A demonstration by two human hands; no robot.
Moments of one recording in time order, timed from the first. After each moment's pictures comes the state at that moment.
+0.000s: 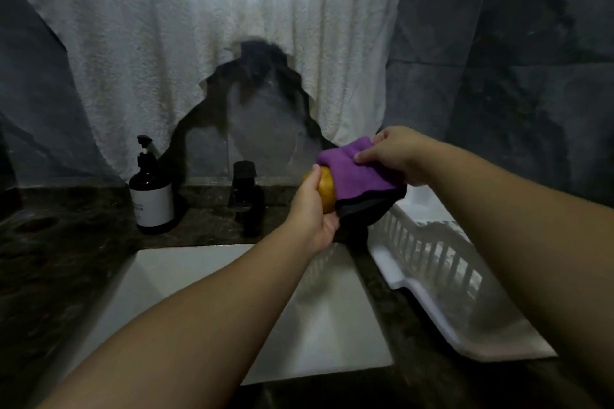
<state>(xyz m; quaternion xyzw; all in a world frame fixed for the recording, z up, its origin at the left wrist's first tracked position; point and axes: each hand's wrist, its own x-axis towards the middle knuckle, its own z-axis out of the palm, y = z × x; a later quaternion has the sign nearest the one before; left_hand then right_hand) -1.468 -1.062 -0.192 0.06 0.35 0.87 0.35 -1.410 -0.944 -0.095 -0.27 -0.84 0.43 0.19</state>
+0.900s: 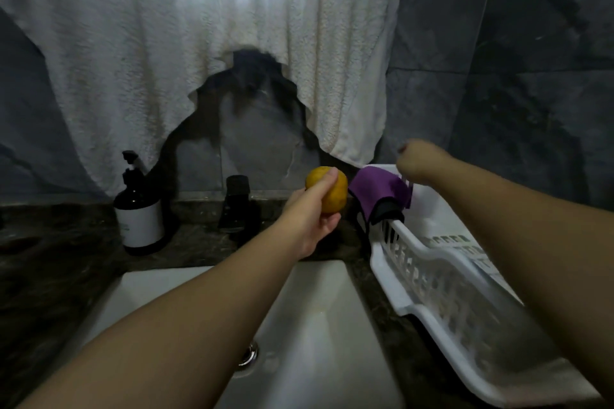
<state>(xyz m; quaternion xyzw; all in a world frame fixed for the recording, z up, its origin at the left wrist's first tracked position) -1.508 -1.052 -0.187 0.09 0.50 0.81 0.29 -1.437 -0.874 -0.095 -0.34 -0.92 0.10 0.15</state>
